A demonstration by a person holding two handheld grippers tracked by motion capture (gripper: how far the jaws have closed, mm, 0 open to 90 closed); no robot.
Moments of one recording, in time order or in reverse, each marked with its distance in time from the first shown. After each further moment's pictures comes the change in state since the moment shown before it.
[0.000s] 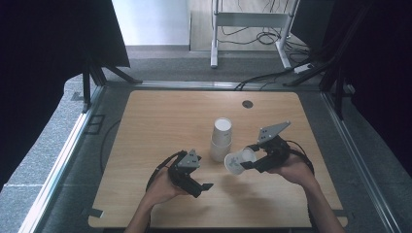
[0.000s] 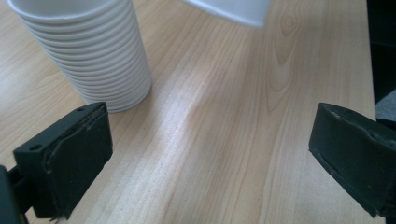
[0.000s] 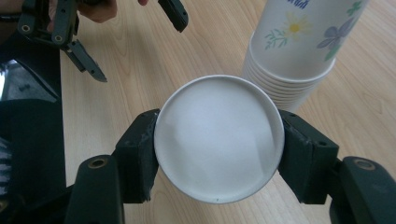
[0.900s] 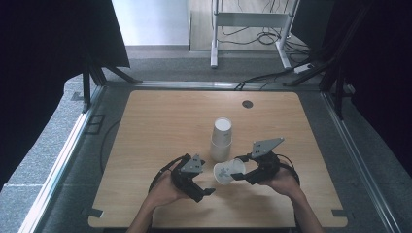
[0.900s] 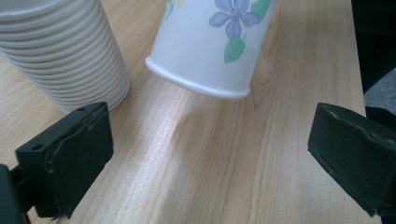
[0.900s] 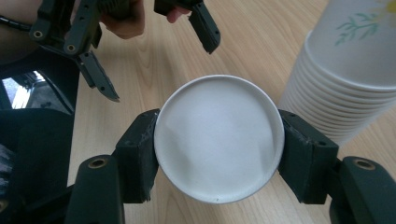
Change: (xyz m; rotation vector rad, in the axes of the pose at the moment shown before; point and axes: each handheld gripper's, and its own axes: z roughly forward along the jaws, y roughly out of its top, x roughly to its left) left arm -0.008 -0.004 0.011 0.003 -0.033 0.053; right arm 0.015 -0.028 0.040 -0.139 0.088 -0.035
